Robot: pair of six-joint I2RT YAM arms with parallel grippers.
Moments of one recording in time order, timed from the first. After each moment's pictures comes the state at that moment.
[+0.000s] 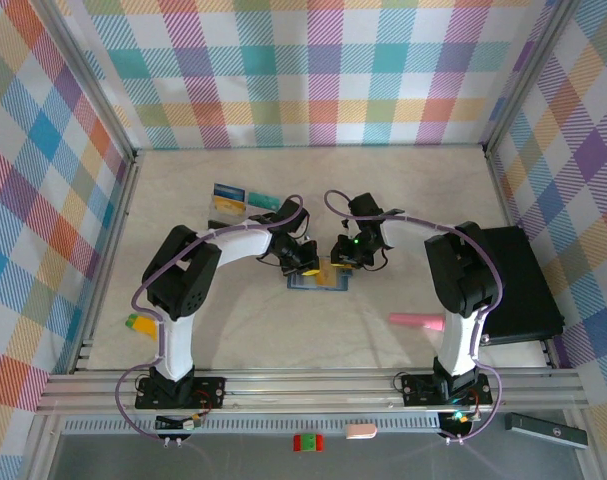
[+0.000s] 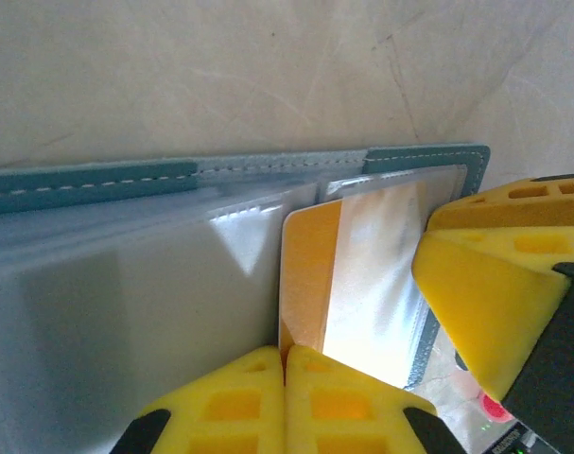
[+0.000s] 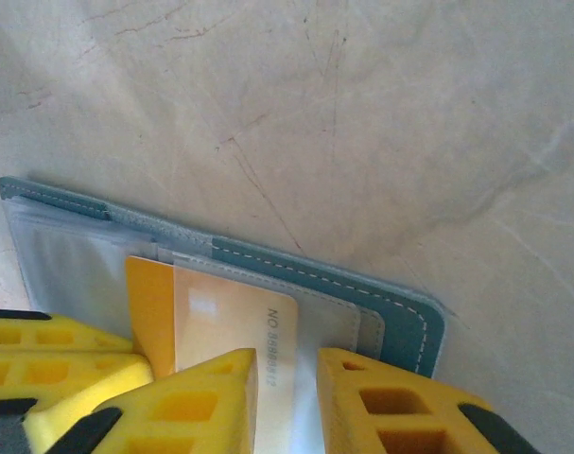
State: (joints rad) left arm -0.61 1.98 1.29 -0.48 0.46 -0.76; right arm 0.47 1.90 1.17 -0.52 -0.41 0.52
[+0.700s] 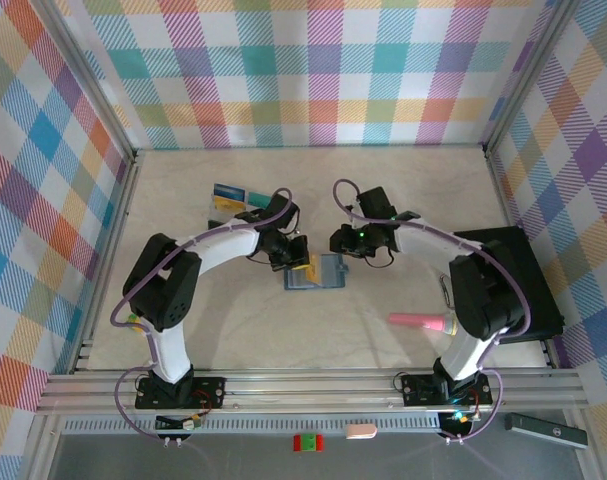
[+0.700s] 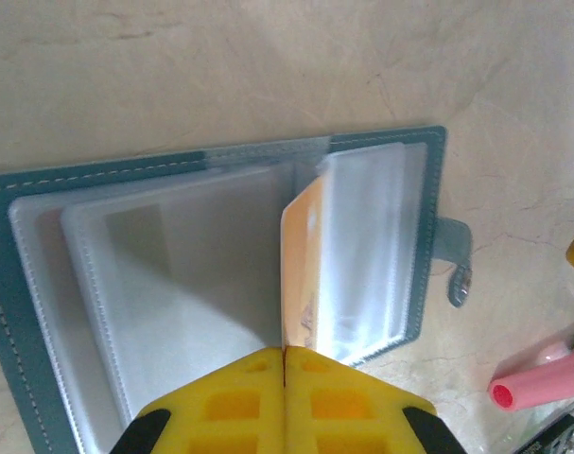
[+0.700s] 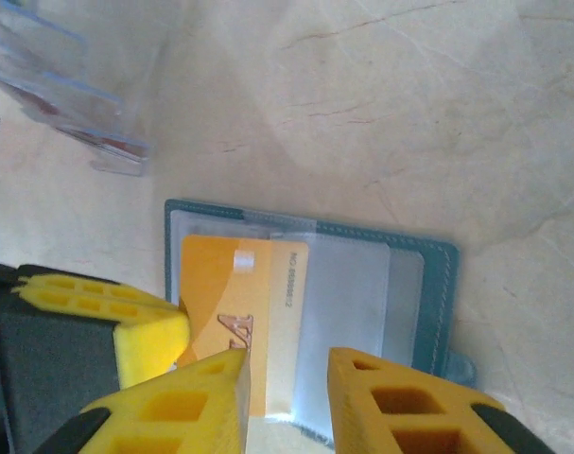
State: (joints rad) left arm -0.57 1.84 1.24 -0.53 0.37 -0.72; right arm 0.46 1.68 1.07 -0.38 -0.44 0.54
